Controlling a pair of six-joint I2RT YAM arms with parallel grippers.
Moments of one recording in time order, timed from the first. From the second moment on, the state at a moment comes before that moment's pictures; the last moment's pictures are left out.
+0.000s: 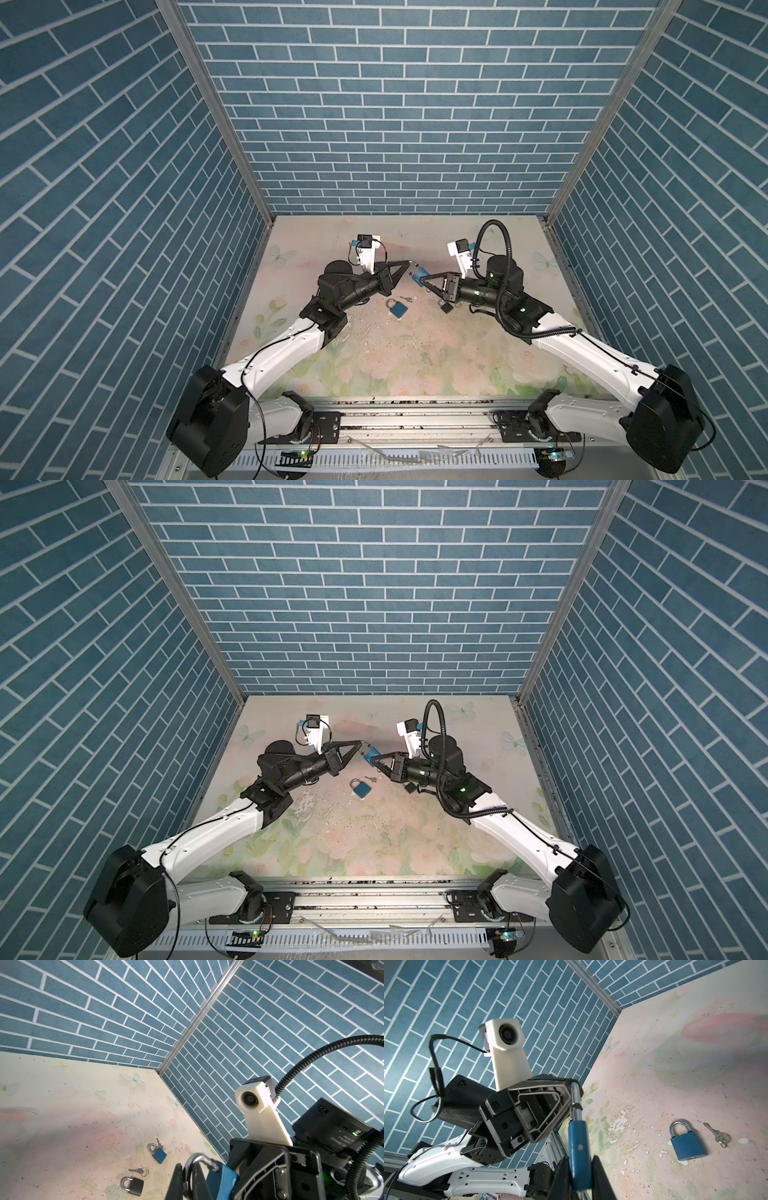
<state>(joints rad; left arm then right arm) -0.56 1.21 0.72 0.47 0.45 -0.68 0.68 1.20 0.84 0.16 -0.57 0.79</state>
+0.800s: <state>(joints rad) -0.59 1.21 0.70 0.50 0.28 -0.69 0.67 1.30 0.85 0.31 -0.61 0.84</state>
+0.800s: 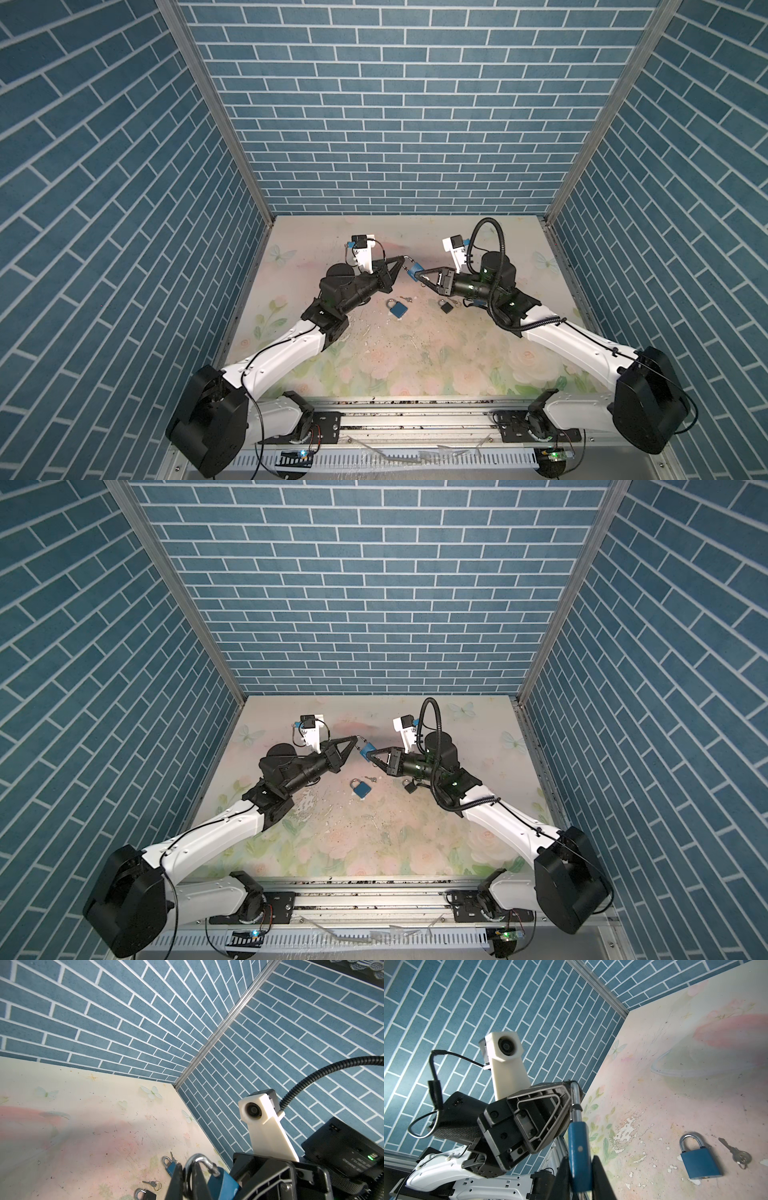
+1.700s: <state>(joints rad) -0.61 1.11 0.66 0.49 0.18 -0.74 0.67 1.37 0.93 0.31 -0.69 0.84</state>
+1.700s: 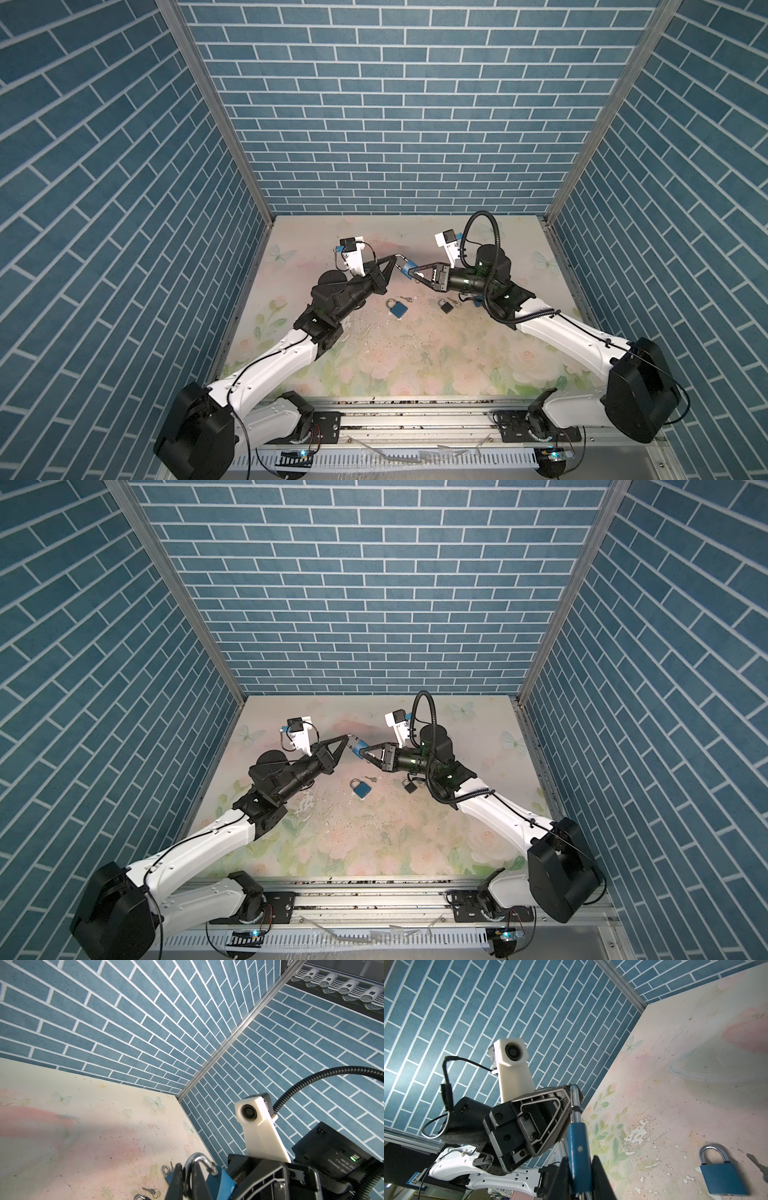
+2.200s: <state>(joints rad) -0.64 1.12 0.67 0.50 0.09 -0.75 0.66 1.40 0.97 0.31 -0.73 0.84</state>
